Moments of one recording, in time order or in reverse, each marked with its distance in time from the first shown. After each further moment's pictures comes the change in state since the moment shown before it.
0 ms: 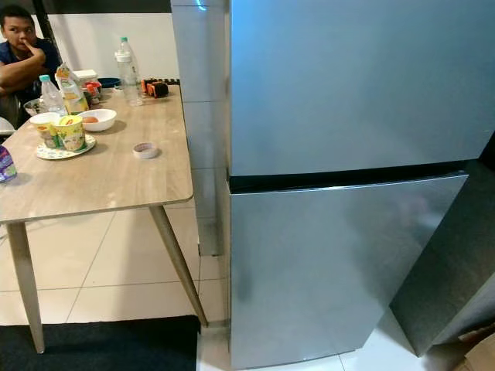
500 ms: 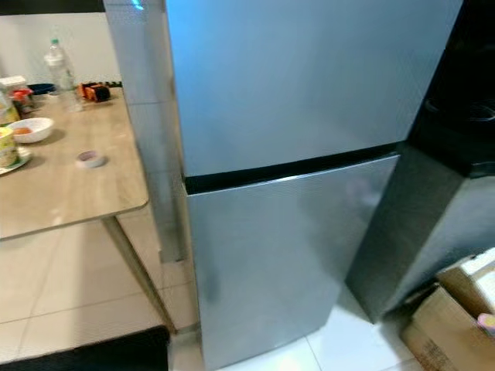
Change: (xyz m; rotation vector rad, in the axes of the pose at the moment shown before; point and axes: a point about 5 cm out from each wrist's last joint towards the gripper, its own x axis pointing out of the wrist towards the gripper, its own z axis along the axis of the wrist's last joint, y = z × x) left arm 0.000 0.000 -0.002 0.019 0.005 -0.007; right arm -0.001 -0.004 -0.006 0.003 0.015 -0.013
